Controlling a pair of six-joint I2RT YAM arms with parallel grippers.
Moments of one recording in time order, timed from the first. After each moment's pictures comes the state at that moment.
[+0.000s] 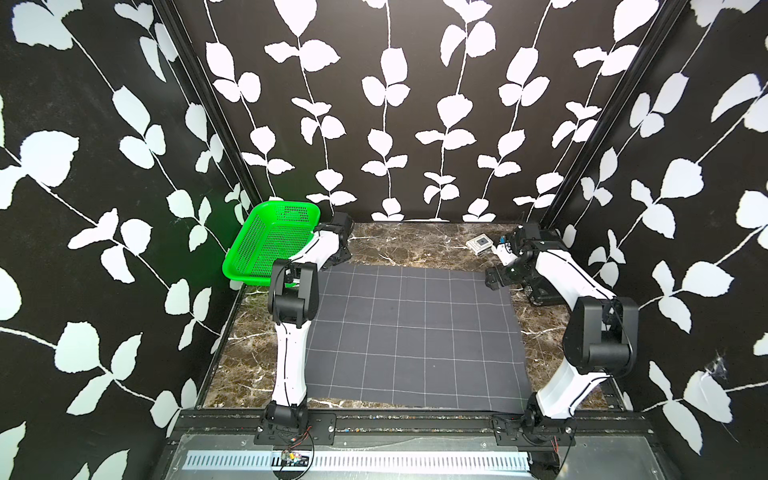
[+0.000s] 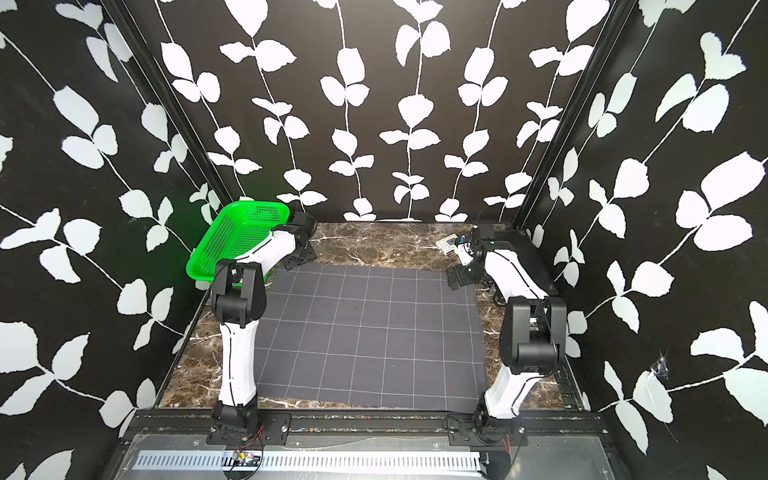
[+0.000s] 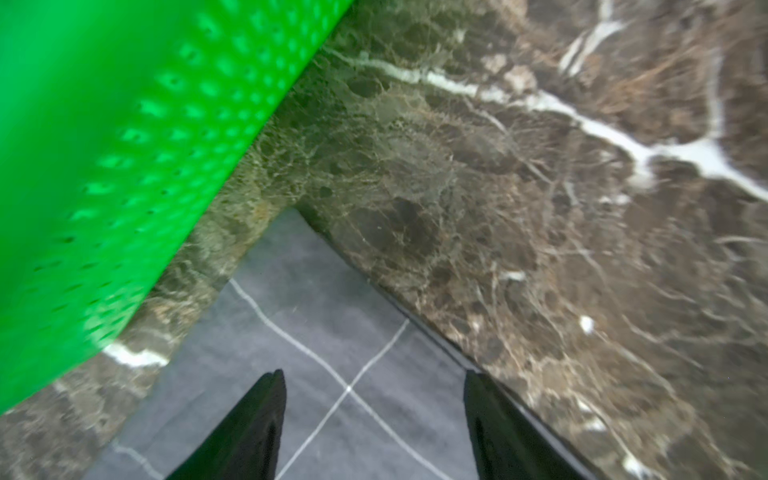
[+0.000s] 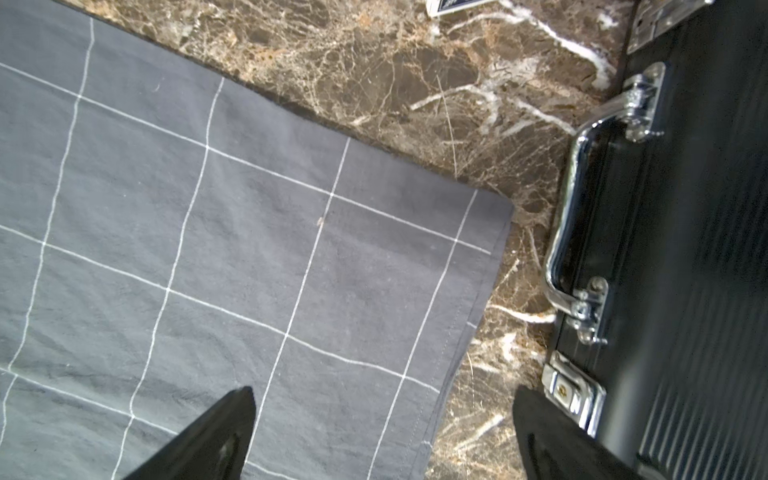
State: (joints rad) left arm -0.22 2.29 1.91 -0.85 -0.36 -0.70; right arm 0.01 1.76 1.39 -0.85 -0.15 -0.30
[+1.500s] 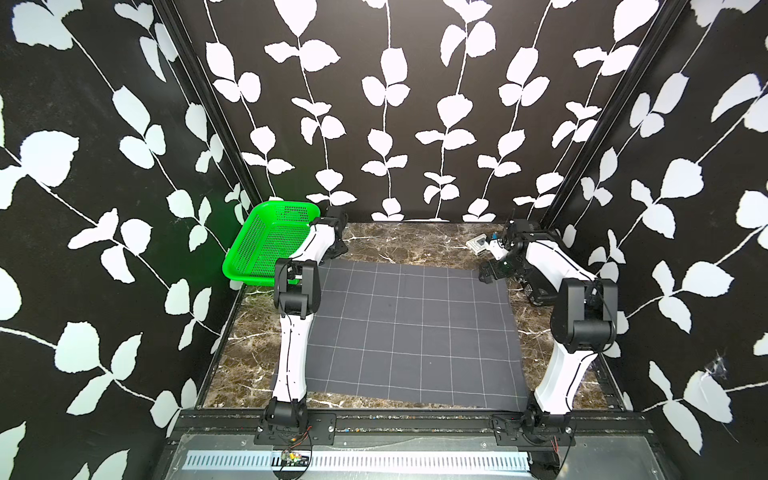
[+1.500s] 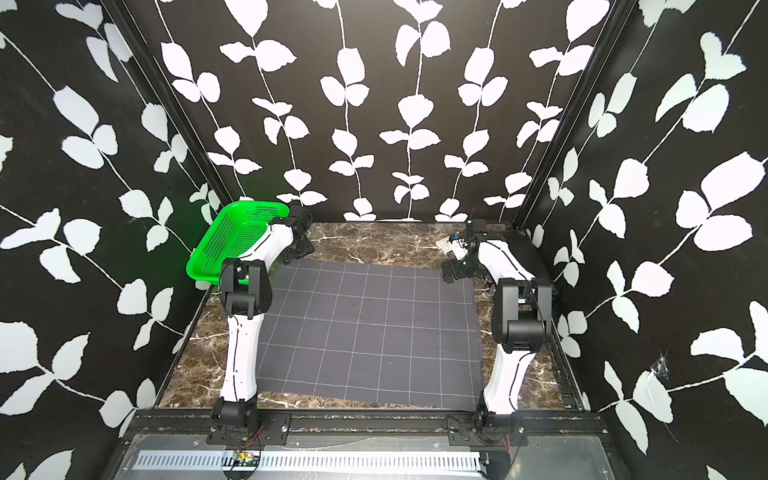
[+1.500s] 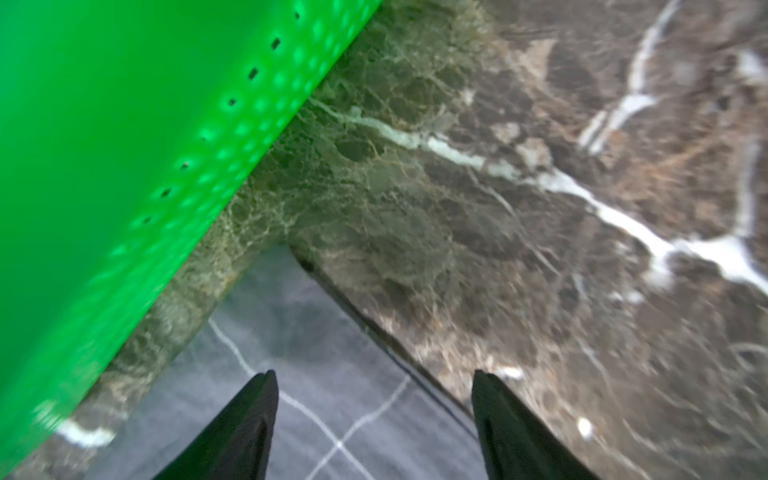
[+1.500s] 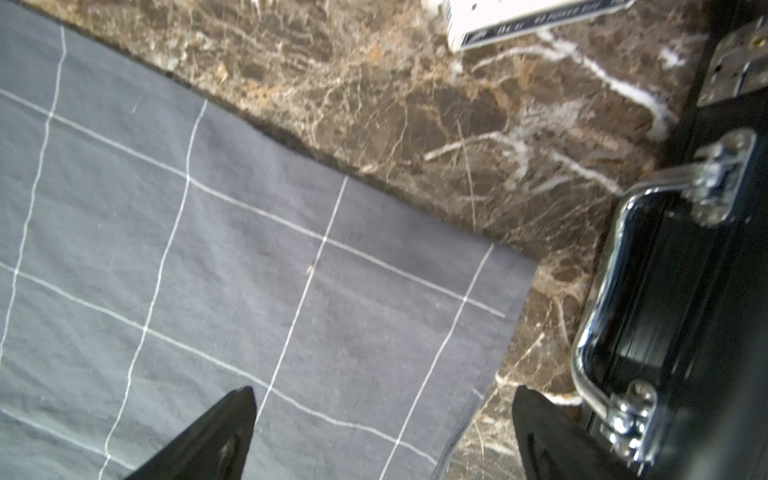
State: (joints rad) left arm -0.16 2.48 2.20 -0.97 -0.31 -0.71; right arm 0.02 1.94 1.56 -0.87 -0.19 -0.31
